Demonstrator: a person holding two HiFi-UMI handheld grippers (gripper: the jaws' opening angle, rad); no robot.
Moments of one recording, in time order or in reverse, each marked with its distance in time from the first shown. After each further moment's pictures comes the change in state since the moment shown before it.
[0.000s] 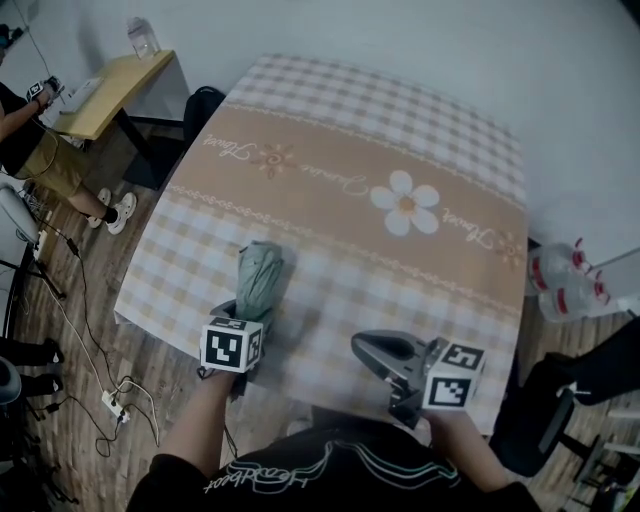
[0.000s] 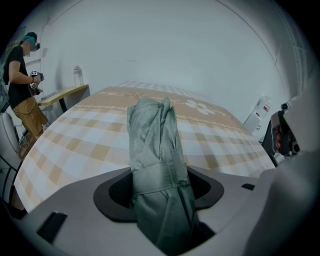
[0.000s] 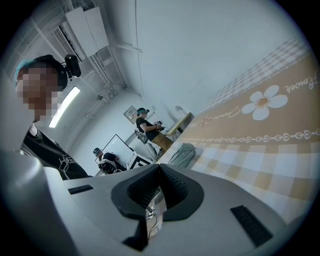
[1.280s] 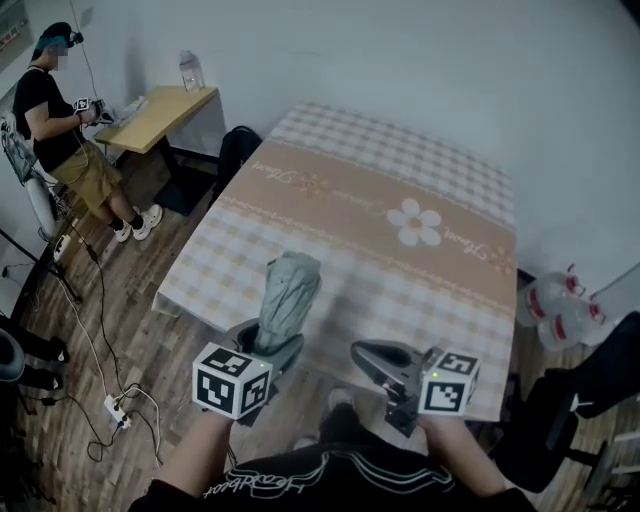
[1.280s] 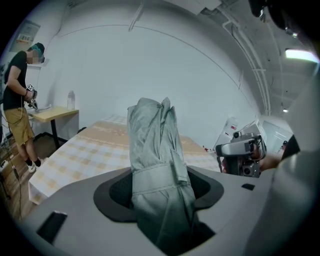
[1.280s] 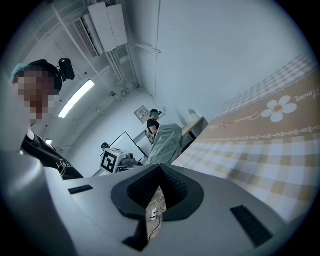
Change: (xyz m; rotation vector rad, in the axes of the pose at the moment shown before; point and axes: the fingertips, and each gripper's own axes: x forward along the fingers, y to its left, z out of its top) left arm -0.198 -0.075 -0.011 0.069 -0.353 -0.220; right arm 0.005 0.126 -0.035 -0.108 -0.036 0.044
